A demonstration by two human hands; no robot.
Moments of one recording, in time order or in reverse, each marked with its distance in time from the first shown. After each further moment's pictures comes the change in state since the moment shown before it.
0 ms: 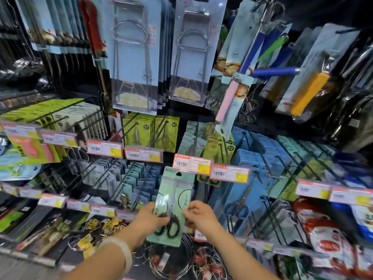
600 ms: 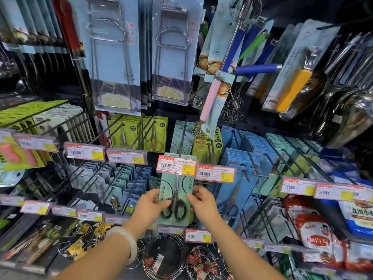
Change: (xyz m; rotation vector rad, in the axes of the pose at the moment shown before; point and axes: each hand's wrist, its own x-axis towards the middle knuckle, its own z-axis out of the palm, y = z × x) left_hand 0.016 0.039 0.029 -0.055 0.103 0.209; right_hand 0.011 -0.014 -0.035 0.040 0.231 -0.157
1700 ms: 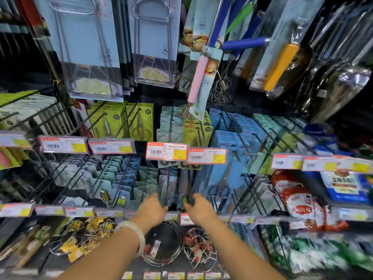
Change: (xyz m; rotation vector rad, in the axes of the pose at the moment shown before) left_hand 0.011 -0.027 0.031 0.688 -0.202 -0.162; right_hand -0.020 0.034 0.002 -0.620 -0.072 0.270
